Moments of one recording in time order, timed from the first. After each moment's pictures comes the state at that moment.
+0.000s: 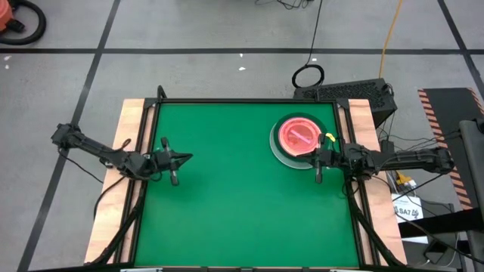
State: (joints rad) left arm -0.37 0.41 0.01 0.36 -0.67 0.15; right arm -0.03 0.33 0.02 0.20 0.10 -0.21
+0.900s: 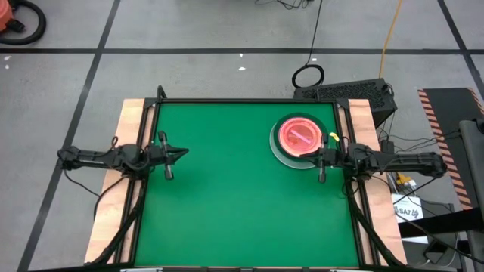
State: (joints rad) left arm -0.09 0.02 0.01 0.06 -0.30 0.18; right arm -0.03 0.15 0.02 0.04 0.10 -0.17
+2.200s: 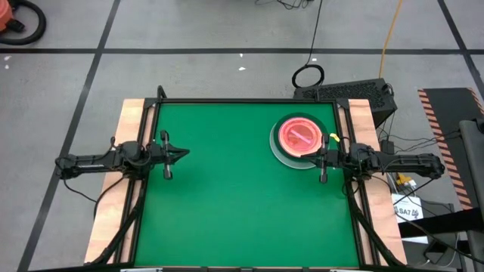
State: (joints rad) left arm 0.06 0.01 0.01 0.02 -0.08 0.14; right arm -0.03 0.09 0.02 0.01 0.08 -0.22
